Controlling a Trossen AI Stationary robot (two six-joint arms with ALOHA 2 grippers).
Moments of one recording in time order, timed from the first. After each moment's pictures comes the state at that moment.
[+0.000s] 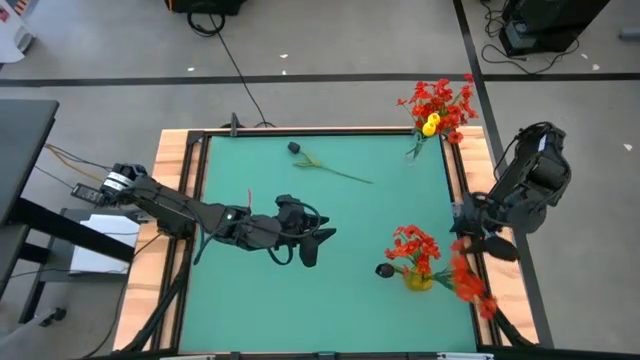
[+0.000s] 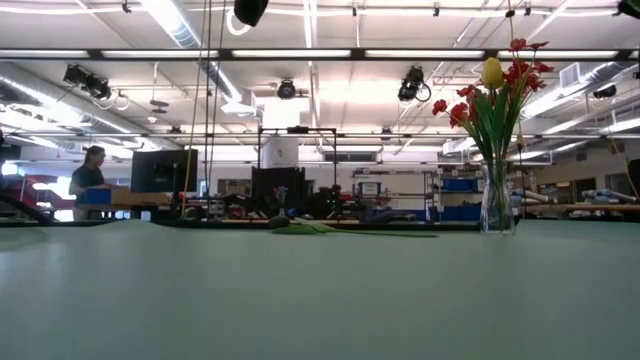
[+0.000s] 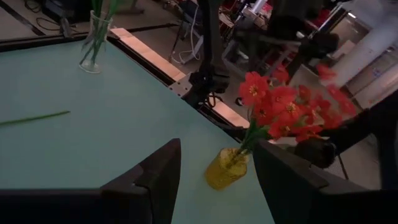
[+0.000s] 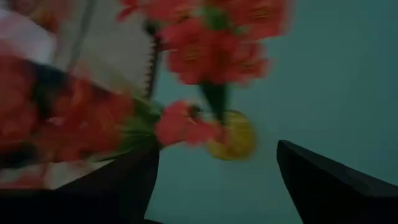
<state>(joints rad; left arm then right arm) -0.34 1.49 1.18 0.04 -0.57 -0.73 0.93 0.65 1.04 -1.22 0.23 0.92</state>
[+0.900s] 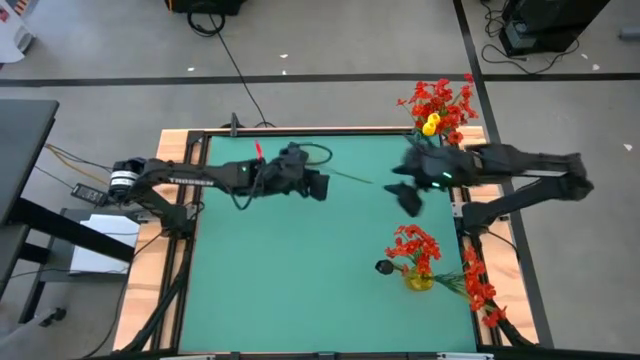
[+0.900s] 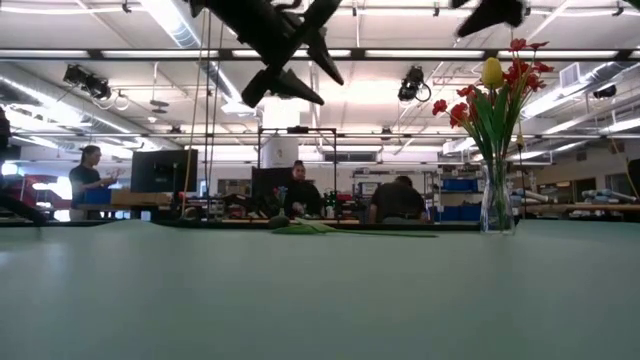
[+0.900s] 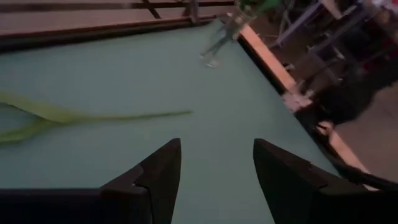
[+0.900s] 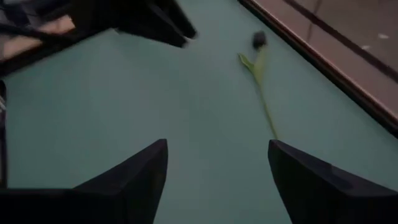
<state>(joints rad) 0.08 1.52 1.18 -0.19 -0.35 -0.84 0.05 1.05 1.27 -0.98 0.29 0.50</state>
